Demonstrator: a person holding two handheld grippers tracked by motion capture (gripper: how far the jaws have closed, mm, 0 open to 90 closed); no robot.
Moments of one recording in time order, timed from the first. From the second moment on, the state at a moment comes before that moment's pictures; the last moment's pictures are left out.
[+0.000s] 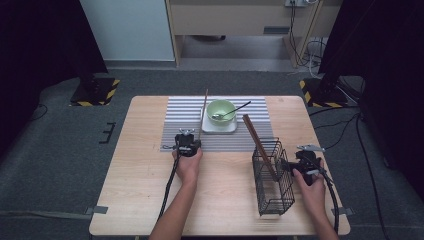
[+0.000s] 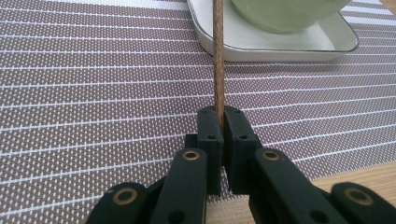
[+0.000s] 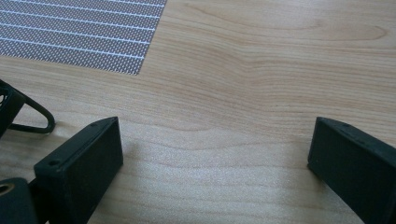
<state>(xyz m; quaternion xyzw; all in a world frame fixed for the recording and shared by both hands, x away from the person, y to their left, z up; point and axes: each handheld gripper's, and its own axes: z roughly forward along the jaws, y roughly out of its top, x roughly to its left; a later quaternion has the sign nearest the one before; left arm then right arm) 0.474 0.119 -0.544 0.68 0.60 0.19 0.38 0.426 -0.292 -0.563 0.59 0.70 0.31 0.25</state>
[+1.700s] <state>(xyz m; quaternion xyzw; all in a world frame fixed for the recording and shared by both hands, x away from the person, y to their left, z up) 0.478 0.090 -0.545 0.69 0.57 0.19 0.39 0.426 -0.292 -0.563 0.59 0.70 0.31 0.25</state>
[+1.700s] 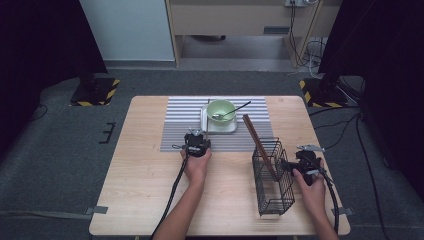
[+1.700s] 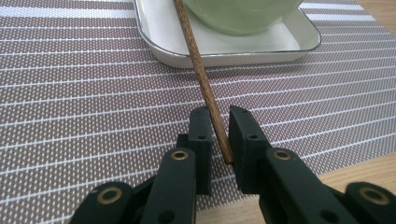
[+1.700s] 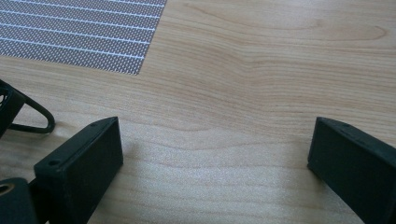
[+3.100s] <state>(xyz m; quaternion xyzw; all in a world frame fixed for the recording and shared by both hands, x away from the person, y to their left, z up) 0.427 0.104 -0.498 0.72 0.49 0.23 0.44 0.427 -0.294 -0.563 0.58 0.71 0.31 0.24</state>
